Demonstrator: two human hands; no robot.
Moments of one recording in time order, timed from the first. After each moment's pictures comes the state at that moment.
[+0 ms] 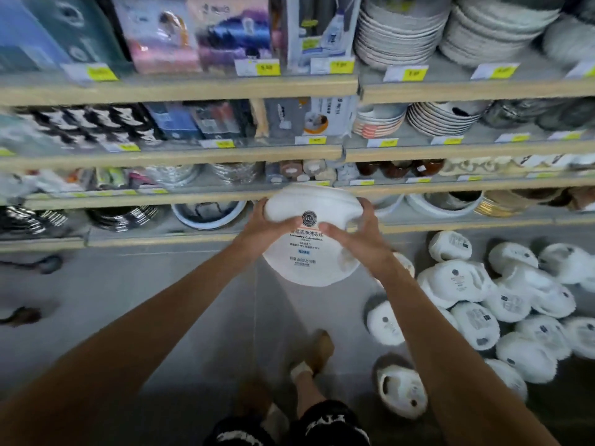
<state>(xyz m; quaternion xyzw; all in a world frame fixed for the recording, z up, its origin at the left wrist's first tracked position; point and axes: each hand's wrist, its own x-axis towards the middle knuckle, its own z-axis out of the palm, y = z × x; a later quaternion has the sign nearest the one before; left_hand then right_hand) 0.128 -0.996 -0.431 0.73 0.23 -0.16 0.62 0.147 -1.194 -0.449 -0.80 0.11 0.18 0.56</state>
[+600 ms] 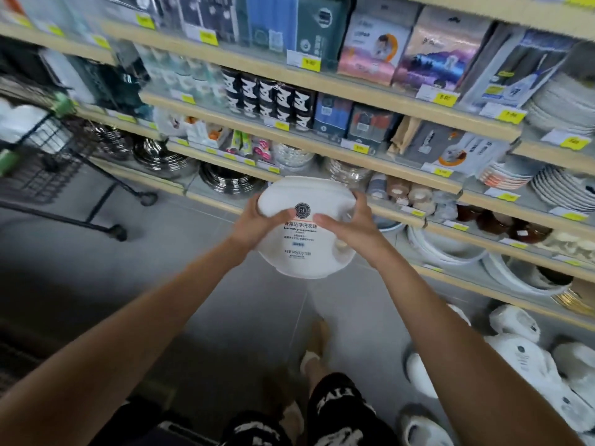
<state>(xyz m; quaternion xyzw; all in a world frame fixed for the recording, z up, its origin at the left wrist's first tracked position) -0.058 -0.766 -0.409 0.66 0.34 0.00 0.66 0.044 -0.942 -0.408 -0.82 -0.10 0.25 0.51</state>
